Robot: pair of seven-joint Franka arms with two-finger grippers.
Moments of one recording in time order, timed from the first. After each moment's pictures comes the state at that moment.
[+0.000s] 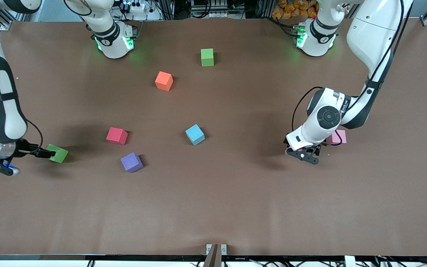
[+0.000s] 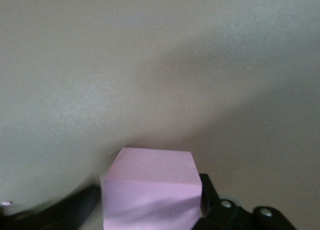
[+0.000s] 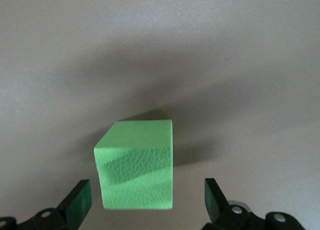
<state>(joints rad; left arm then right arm) -0.07 0.51 -0.23 -2.02 0.23 2.51 -0.06 -0.30 0.63 -0.05 -1.67 0.07 2.09 -0.01</state>
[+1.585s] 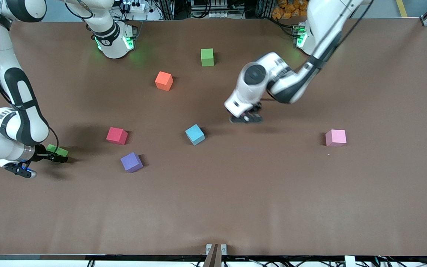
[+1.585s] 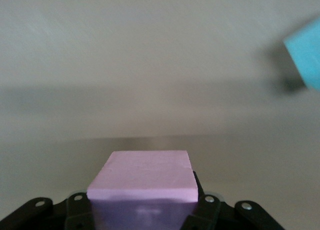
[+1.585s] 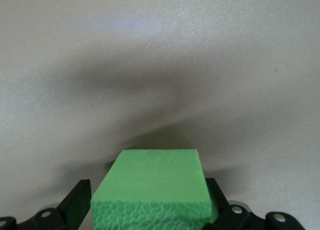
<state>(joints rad) -0.21 0.47 -0.66 -2.02 0.23 2.35 -0.99 -0.27 0.67 -0.05 -1.75 0.08 2.27 -0.01</state>
